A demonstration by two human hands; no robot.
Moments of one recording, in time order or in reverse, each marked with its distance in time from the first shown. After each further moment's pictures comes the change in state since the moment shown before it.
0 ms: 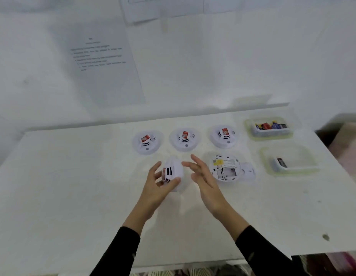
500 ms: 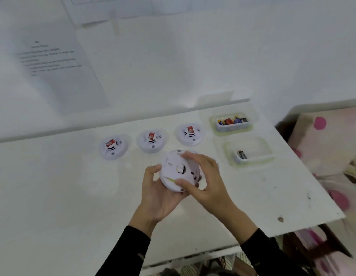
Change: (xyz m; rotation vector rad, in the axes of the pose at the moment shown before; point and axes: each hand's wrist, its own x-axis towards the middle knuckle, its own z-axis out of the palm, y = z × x) left_hand -0.023 0.042 0.106 -0.883 -0.601 -0.149; right_hand -0.036 -0.025 -0.083 -0.426 0.224 -0.405
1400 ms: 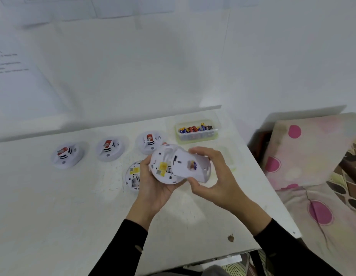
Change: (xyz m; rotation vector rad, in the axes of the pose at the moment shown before) left_hand 0.110 -0.081 0.069 0.002 0.189 0.132; right_hand 0.012 0.071 -0.159 0.014 -0.045 -0.126
